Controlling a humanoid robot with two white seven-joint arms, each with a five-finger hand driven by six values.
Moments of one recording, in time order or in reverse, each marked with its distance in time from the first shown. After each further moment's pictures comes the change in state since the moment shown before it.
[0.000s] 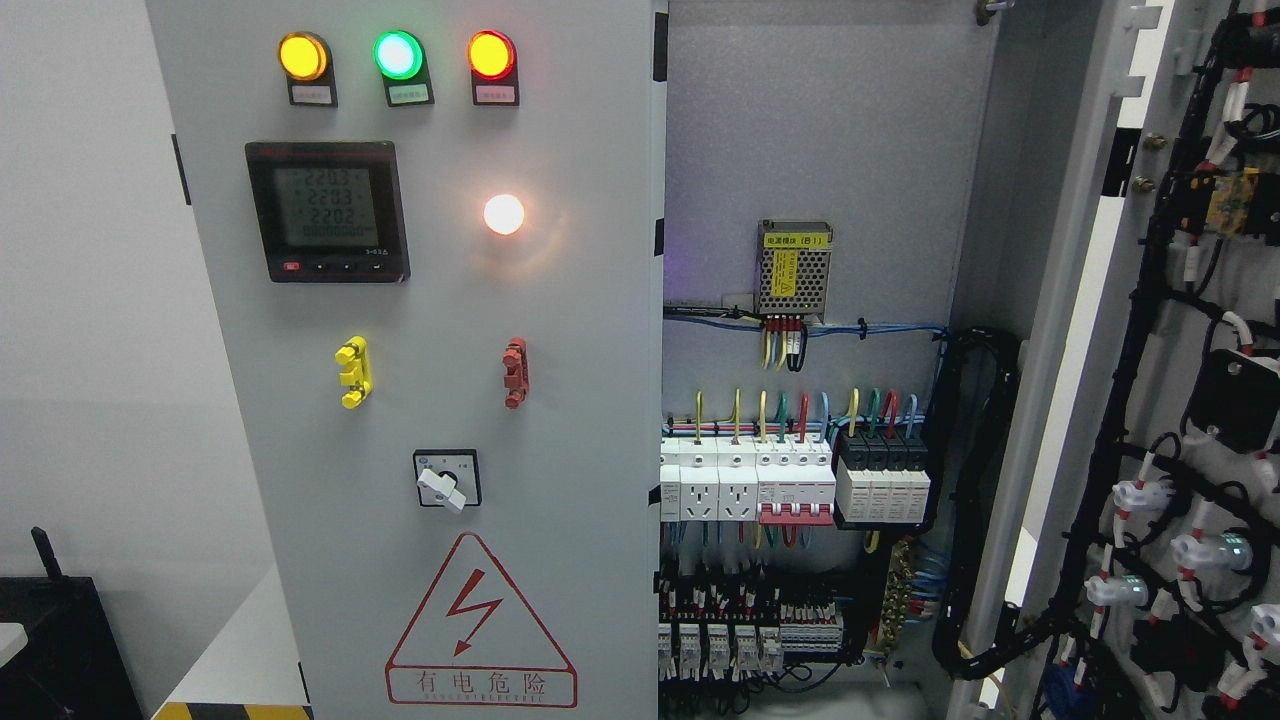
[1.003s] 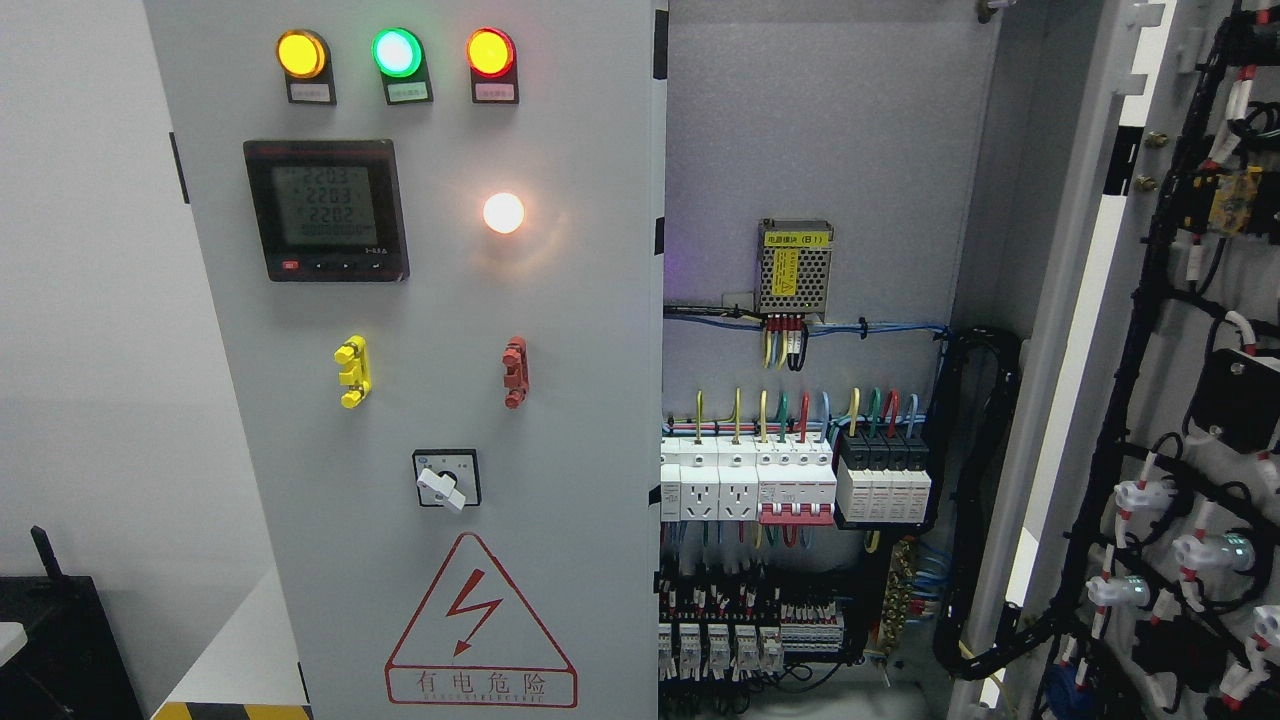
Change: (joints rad) left arm 0.000 -0.002 -0.001 0.004 0.000 -0.001 0.000; right arm -0.584 0.012 -0.012 -0.068 -0.167 0.517 0.002
